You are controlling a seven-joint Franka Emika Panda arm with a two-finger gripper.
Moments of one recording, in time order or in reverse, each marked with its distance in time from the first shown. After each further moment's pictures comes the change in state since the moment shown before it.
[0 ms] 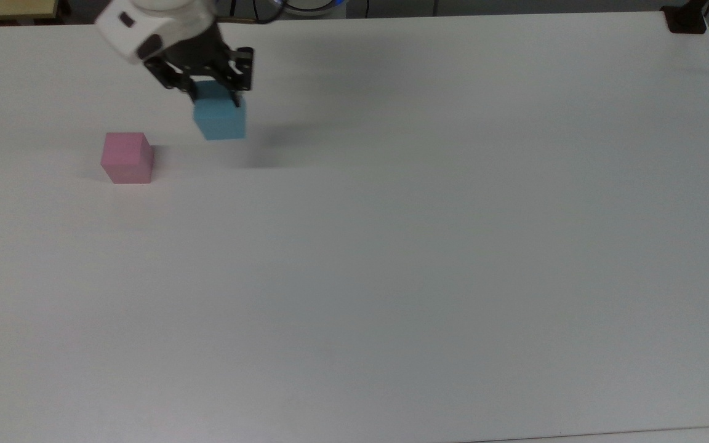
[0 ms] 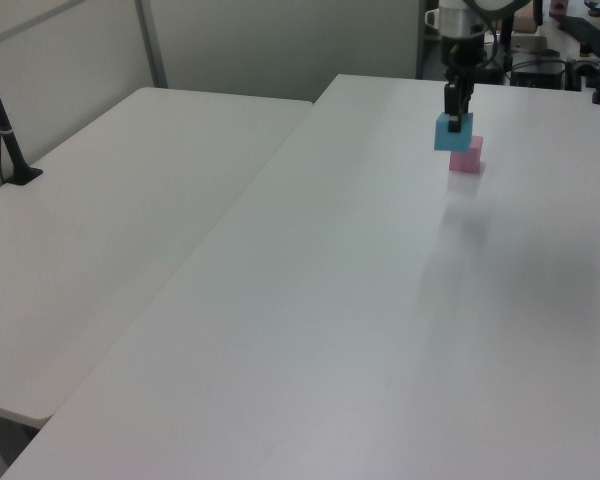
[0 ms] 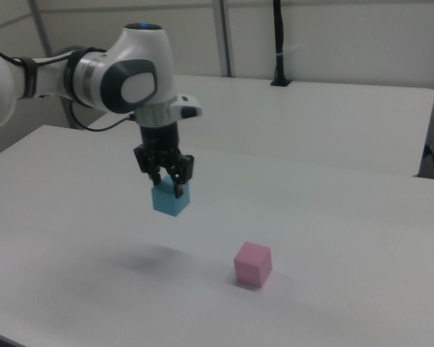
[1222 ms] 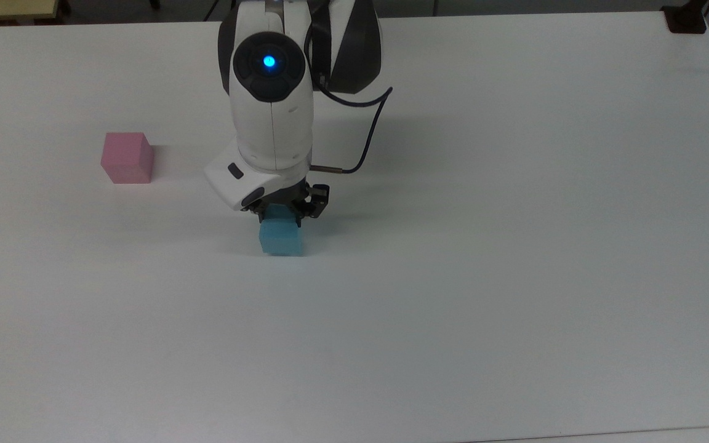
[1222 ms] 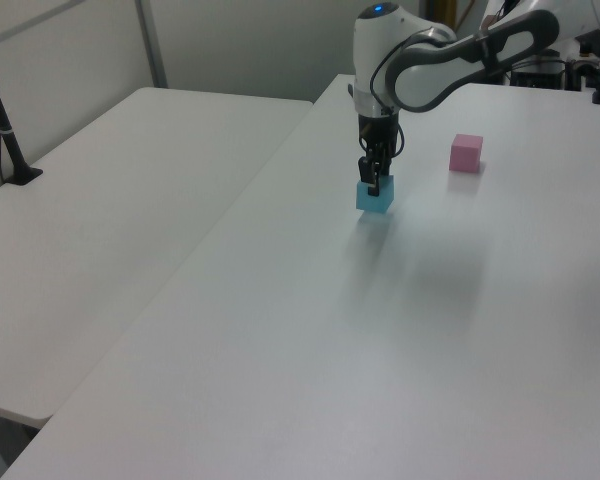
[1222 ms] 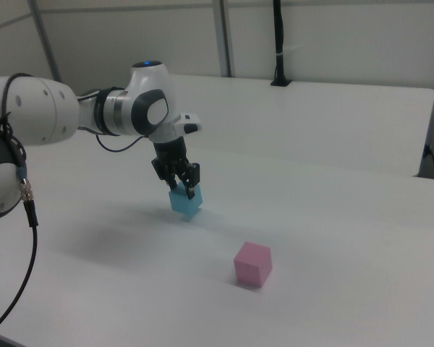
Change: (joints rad) arm 0.088 0.432 0.096 0.305 -0.151 0.180 0.284
